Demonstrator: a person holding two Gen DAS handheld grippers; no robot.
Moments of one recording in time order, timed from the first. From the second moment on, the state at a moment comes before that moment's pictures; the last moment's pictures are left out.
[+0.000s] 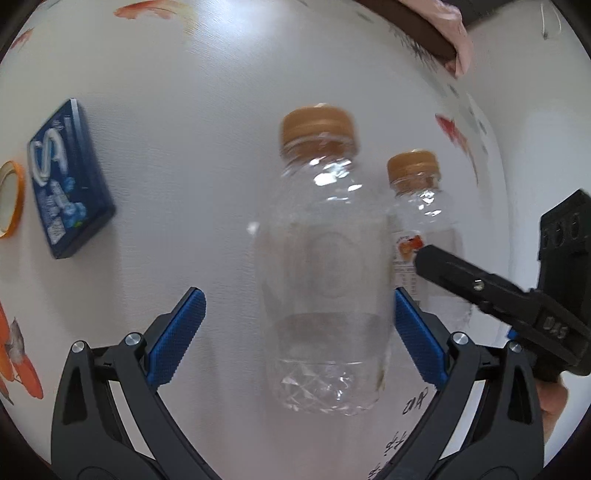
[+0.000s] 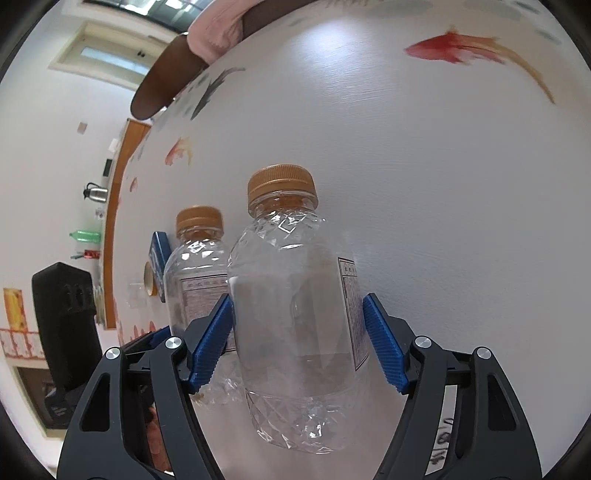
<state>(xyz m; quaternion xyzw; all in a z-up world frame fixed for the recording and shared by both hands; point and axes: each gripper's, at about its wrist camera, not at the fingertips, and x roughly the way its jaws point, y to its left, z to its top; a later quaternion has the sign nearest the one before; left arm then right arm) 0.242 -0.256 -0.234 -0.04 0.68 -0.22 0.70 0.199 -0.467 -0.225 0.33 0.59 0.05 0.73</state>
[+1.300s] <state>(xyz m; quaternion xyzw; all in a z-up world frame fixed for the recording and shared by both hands) 0.184 -0.116 -0.138 -0.04 0.60 -0.19 0.78 0.171 -0.368 -0.152 0.31 0.57 0.13 0.75</state>
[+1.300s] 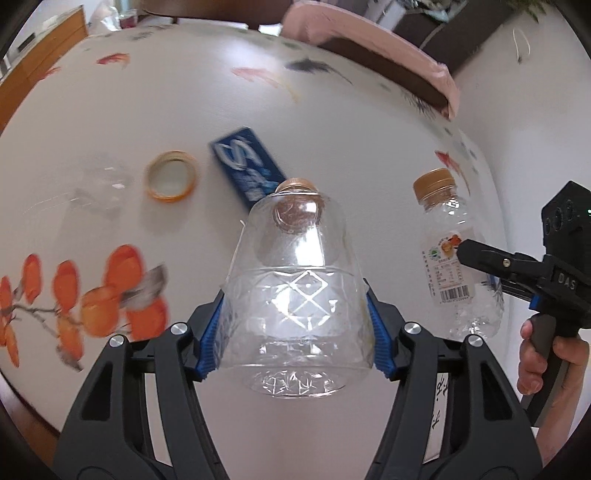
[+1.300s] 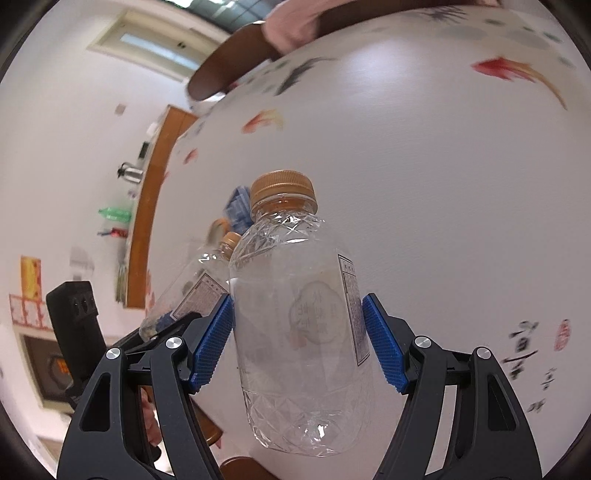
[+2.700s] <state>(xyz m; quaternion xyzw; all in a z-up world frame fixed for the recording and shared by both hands) -0.345 0.523 -0.252 -0.38 0.55 0.29 0.69 -0.153 0.409 -0.288 -0.07 0.74 0.51 0.44</state>
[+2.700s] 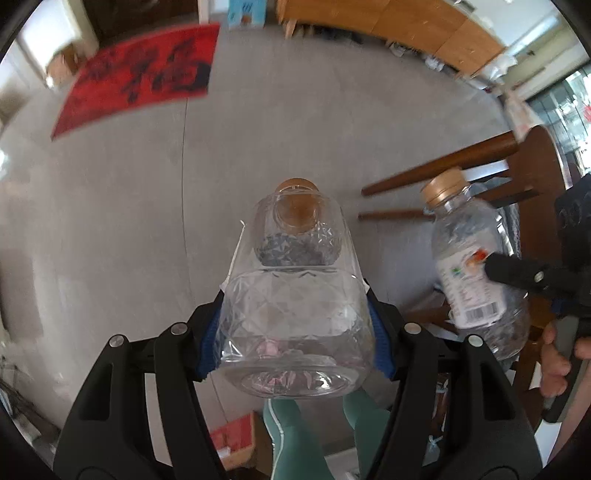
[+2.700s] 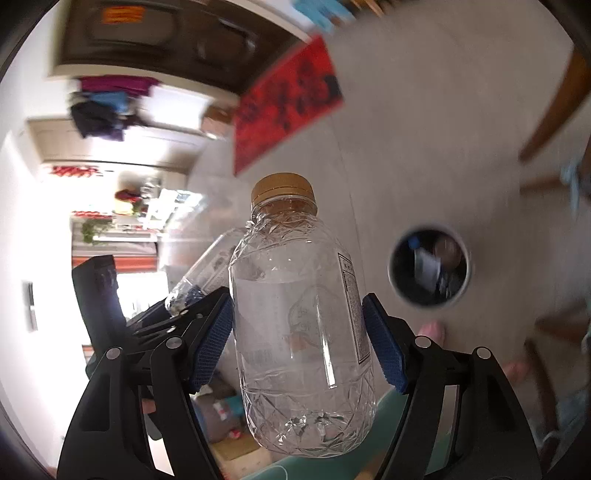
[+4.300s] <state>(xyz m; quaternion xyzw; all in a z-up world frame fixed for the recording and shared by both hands) -0.326 0.523 -0.369 -0.41 0.59 0.27 0.64 -0.153 0.393 -0.389 -0.02 0.79 0.43 0.45</state>
